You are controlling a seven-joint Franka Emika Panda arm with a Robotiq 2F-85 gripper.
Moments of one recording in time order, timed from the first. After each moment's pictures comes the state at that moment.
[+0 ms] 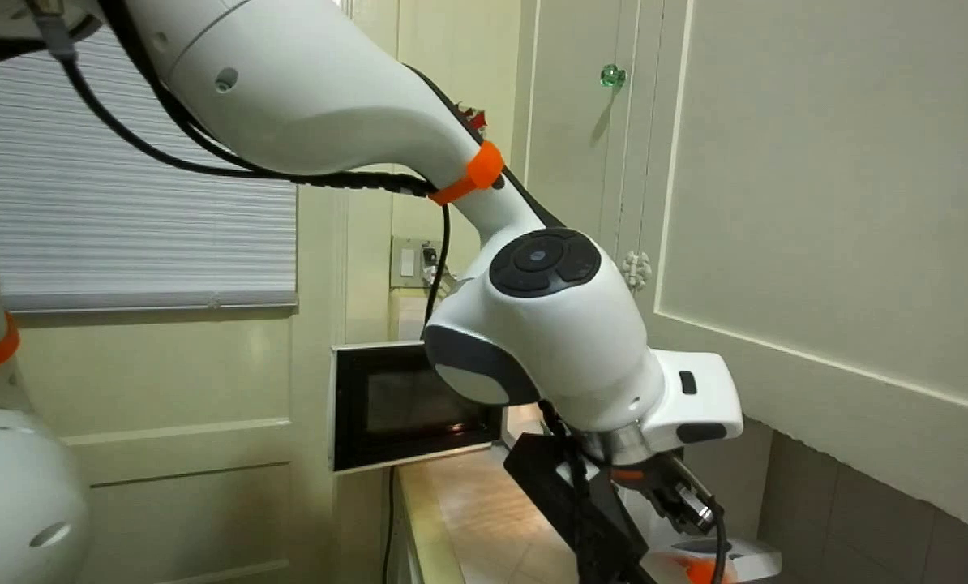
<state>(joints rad) 0.19 -0.22 -0.64 -2.56 1.00 3.01 -1.14</state>
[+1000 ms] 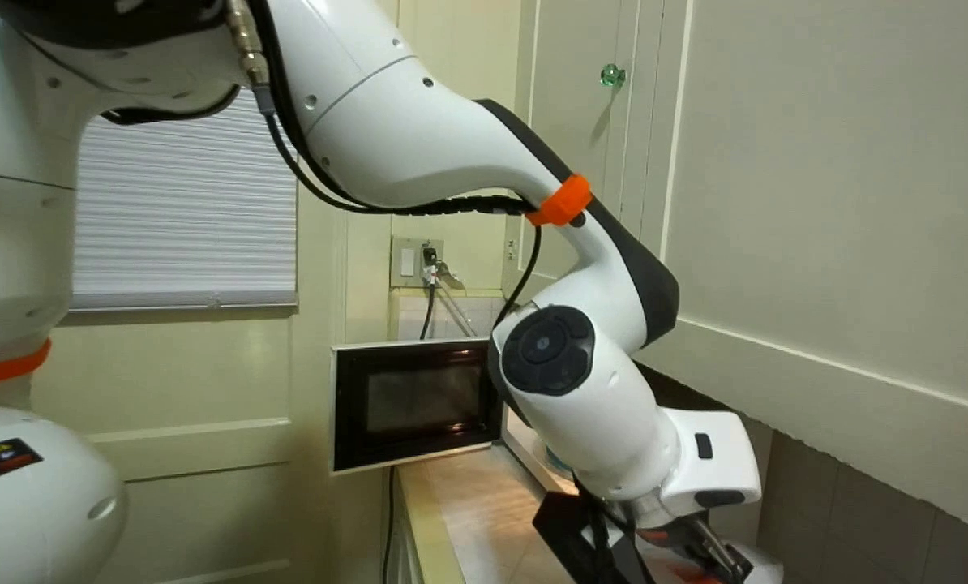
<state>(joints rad) 0.37 0.06 -0.83 -2.36 1.79 2.94 -1.81</state>
